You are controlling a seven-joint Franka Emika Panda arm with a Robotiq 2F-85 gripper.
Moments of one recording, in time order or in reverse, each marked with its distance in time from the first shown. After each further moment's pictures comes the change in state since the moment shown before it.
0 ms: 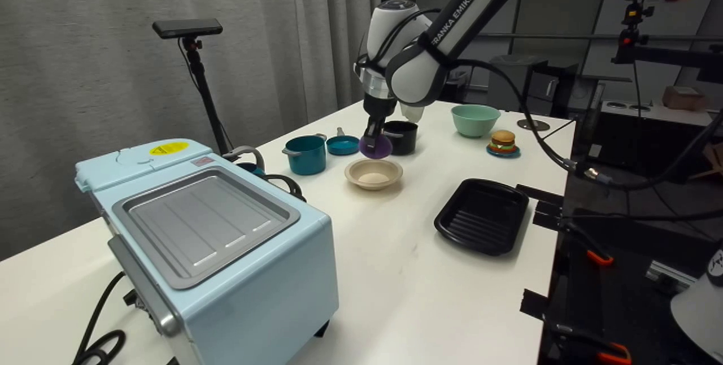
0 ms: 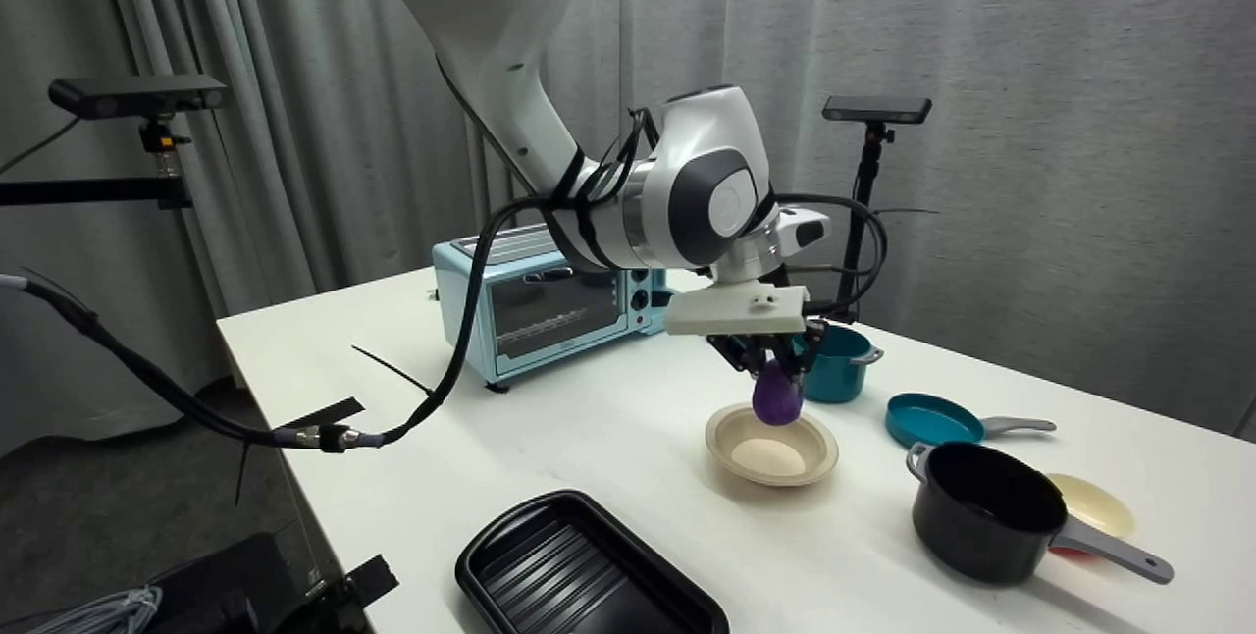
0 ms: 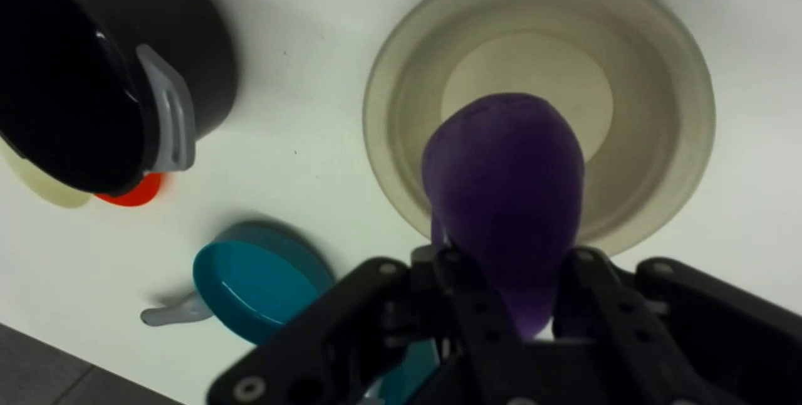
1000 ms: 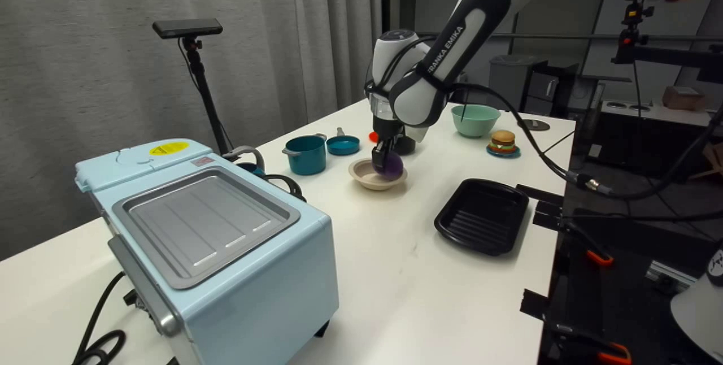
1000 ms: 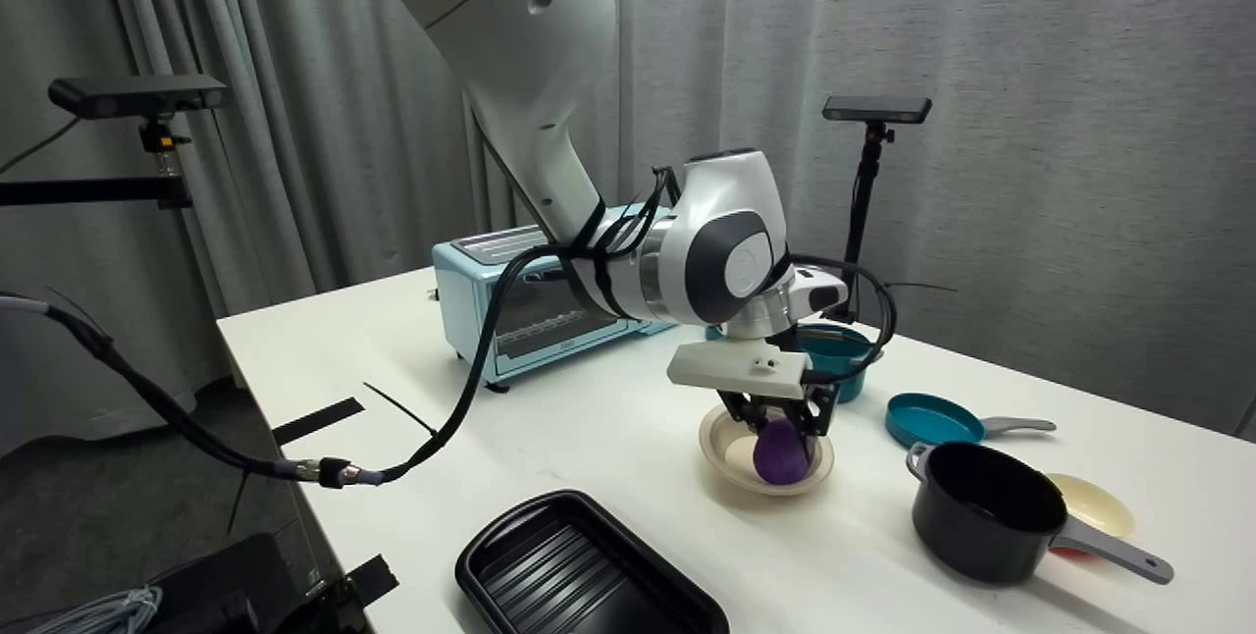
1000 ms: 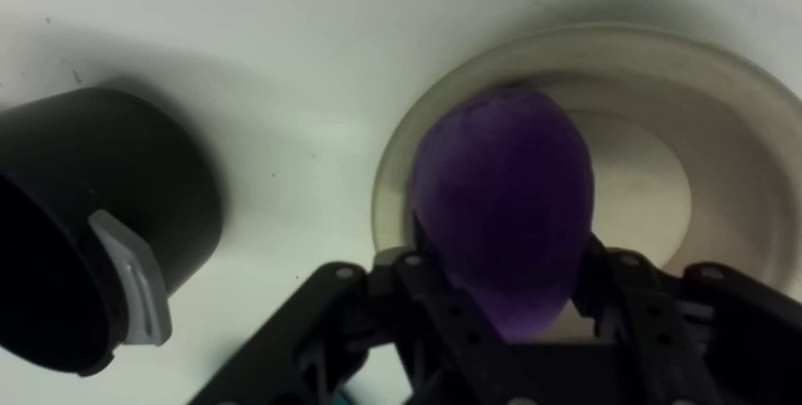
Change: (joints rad) arm -0.019 0.102 -0.017 0.019 0.008 0.002 0.089
